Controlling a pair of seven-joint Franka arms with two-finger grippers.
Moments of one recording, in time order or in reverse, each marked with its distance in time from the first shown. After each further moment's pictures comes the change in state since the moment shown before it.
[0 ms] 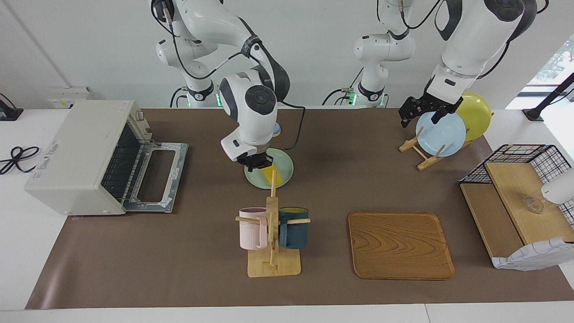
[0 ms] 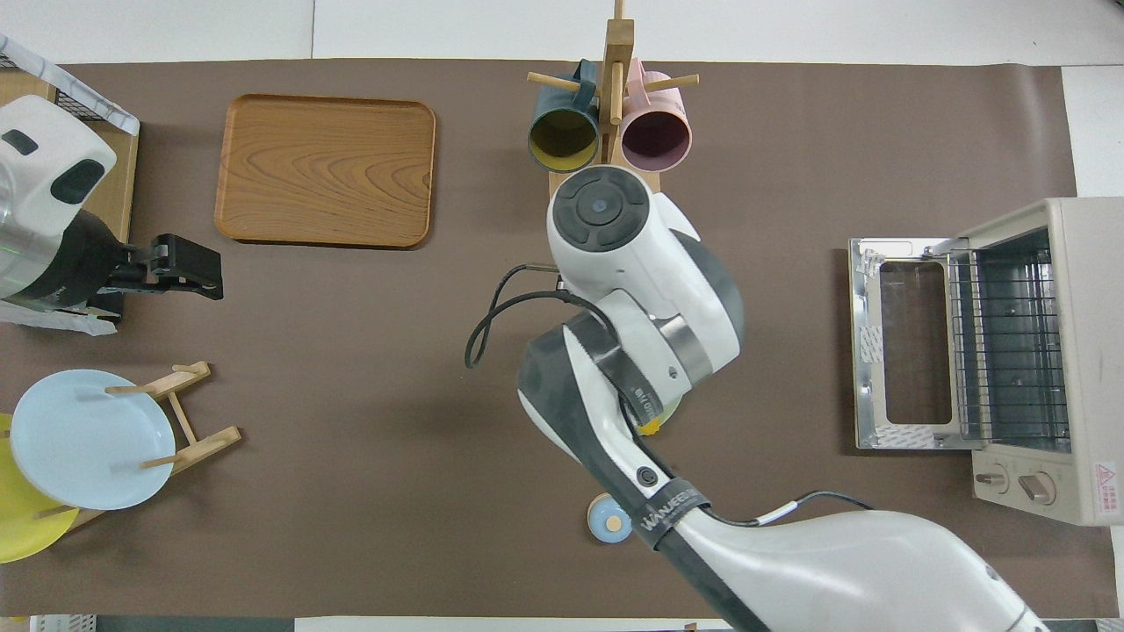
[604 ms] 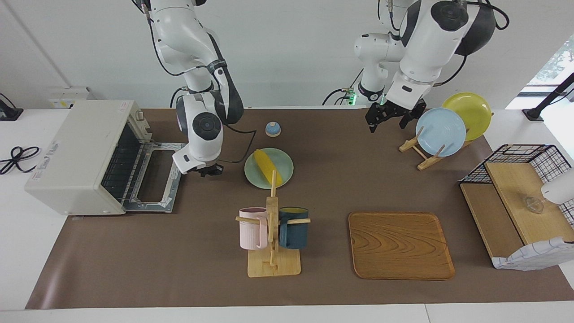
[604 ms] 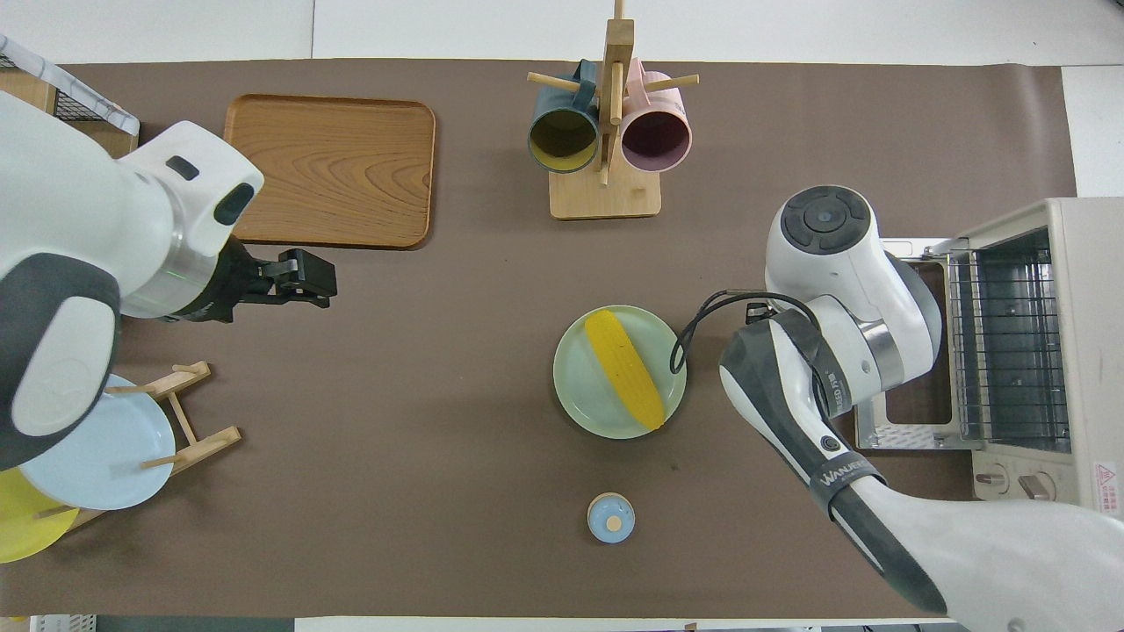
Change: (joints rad) left arm -0.167 0.012 -0.024 -0.077 -0.015 0.111 -0.208; right arm -0.197 -0.104 -0.002 -0.396 -0.141 0.232 -0.132
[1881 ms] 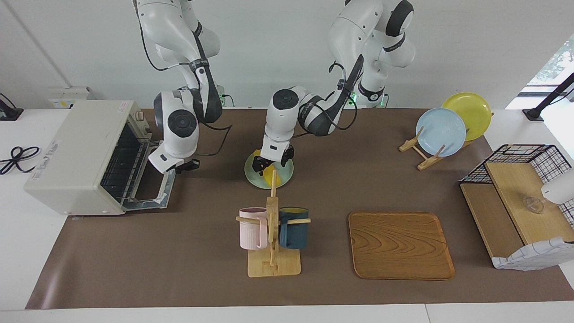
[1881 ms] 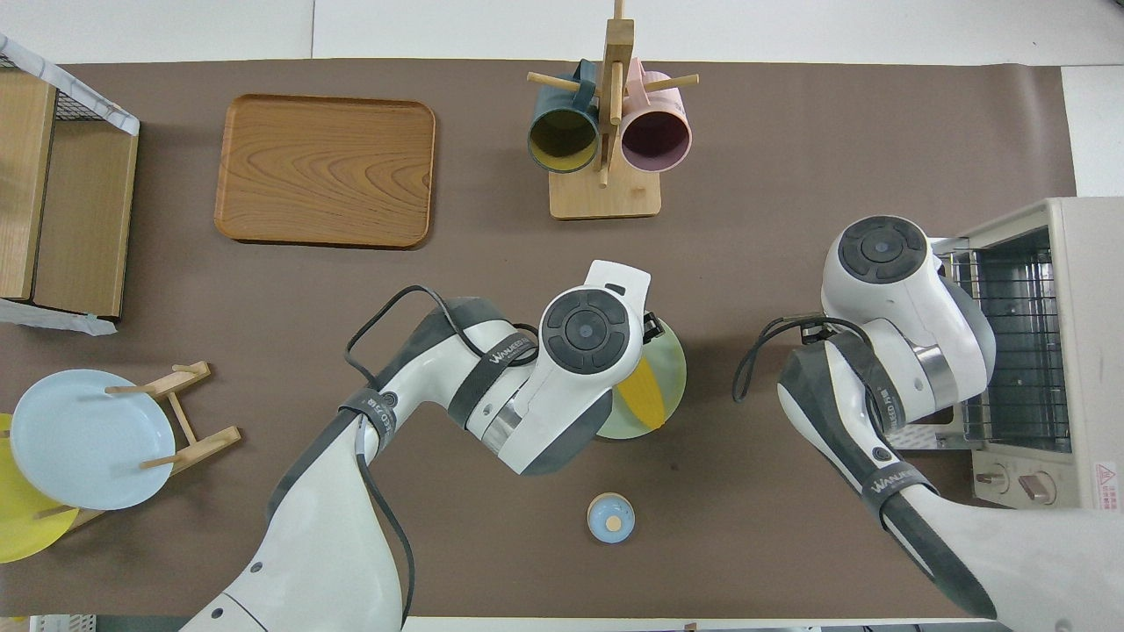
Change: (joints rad) left arm -0.474 0.483 0.003 -0.010 0.005 0.649 -0.776; right arm -0.142 -0.103 0.031 -0.015 -0.073 -0.076 -0.329
